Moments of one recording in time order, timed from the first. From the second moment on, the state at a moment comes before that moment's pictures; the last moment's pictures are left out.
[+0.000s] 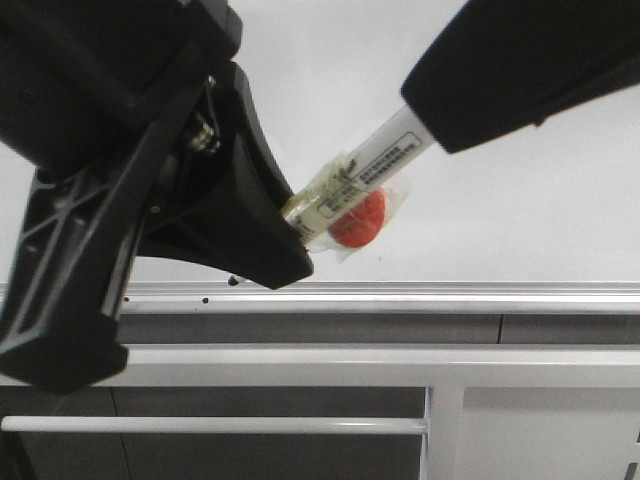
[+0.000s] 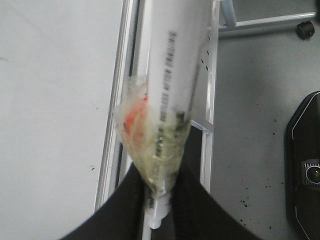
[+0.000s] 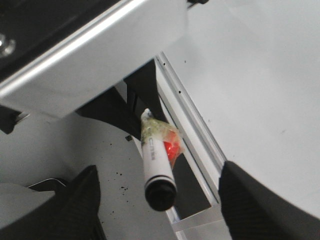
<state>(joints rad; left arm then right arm) -1.03 1.31 -0.84 0.07 0.46 0.52 0.84 0.93 -0.77 0.04 0.55 -0.29</state>
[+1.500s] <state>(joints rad) -1.03 1.31 -0.84 0.09 0.44 0.53 0.84 1.01 -0.78 0.06 0.49 -0.29</state>
